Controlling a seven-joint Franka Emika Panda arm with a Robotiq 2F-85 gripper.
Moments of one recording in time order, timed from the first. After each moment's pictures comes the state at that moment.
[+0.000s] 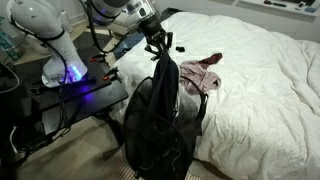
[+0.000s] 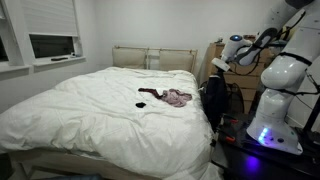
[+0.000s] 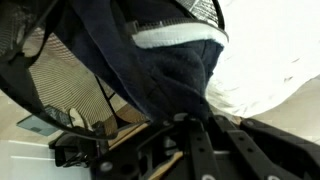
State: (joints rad) arm -0.47 -0.23 -0.54 -2.60 -1.32 2.96 2.02
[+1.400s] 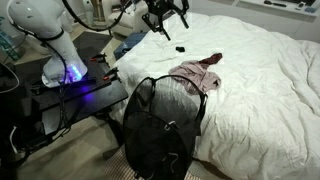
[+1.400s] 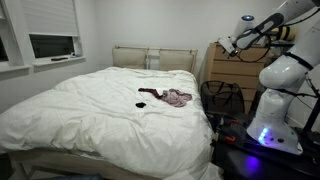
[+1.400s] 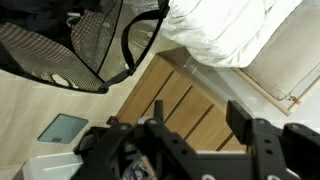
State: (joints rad) arm -0.56 -0.44 -0.46 -2.52 -0.83 2.82 1.75
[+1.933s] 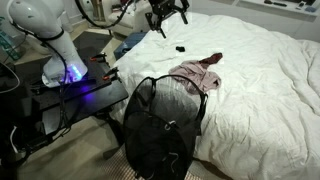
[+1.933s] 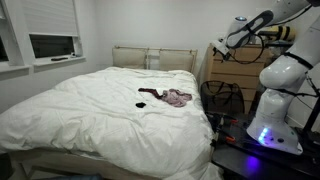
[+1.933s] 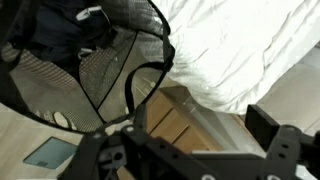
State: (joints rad) arm -0.54 -0.40 -0.34 -2.55 -0.49 2.79 1.45
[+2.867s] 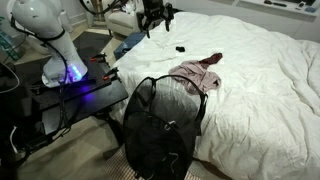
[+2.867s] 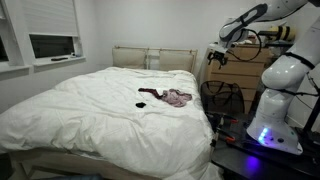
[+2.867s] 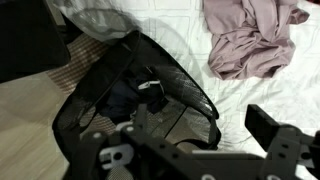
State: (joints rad) arm -0.44 -0.40 -0.30 -2.51 -0.12 2.39 1.16
